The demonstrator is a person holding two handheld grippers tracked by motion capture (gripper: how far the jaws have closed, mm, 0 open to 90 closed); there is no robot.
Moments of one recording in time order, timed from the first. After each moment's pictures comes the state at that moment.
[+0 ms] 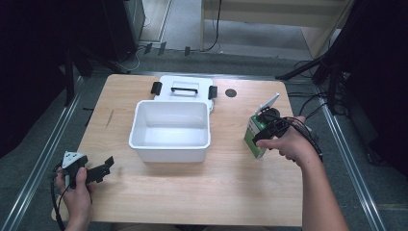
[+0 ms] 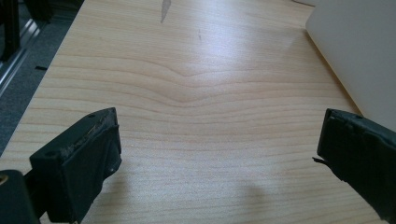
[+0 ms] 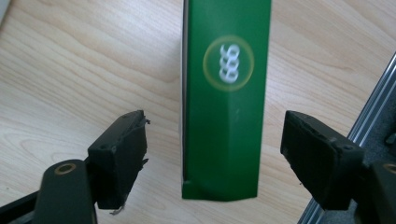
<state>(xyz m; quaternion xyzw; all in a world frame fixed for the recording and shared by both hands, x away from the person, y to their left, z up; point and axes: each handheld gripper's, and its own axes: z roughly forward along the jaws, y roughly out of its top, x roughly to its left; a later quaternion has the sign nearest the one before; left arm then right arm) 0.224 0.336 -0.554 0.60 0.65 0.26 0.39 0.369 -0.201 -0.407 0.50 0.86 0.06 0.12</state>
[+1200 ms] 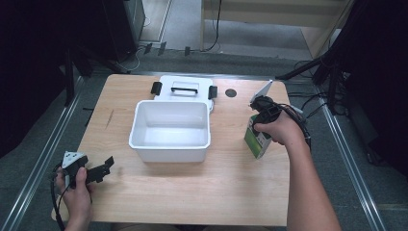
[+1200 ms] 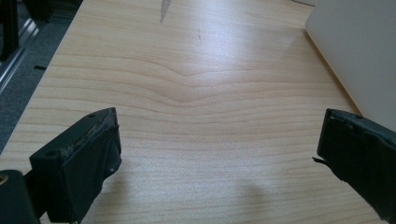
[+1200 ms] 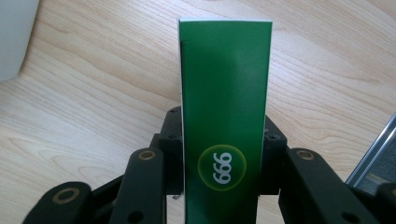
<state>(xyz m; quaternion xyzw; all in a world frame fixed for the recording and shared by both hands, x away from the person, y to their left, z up) 0.224 0.337 -0.554 0.60 0.65 0.26 0.39 0.412 -0.189 -0.405 0.51 0.86 0.04 0.05</state>
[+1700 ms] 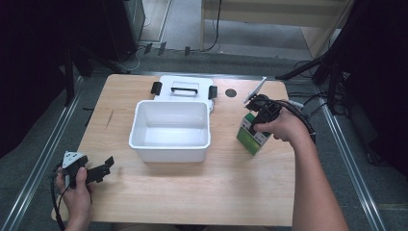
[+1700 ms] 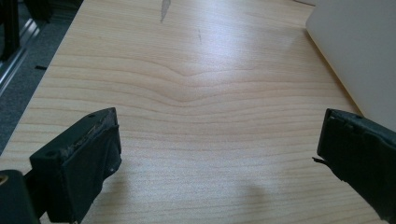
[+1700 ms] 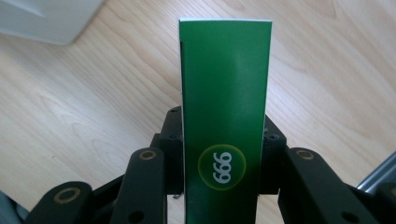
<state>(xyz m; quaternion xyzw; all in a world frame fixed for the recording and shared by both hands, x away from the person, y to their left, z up) 0.224 0.336 -0.553 0.60 0.65 0.26 0.39 0.398 -0.175 -0.381 0.39 0.92 0.07 0.05</state>
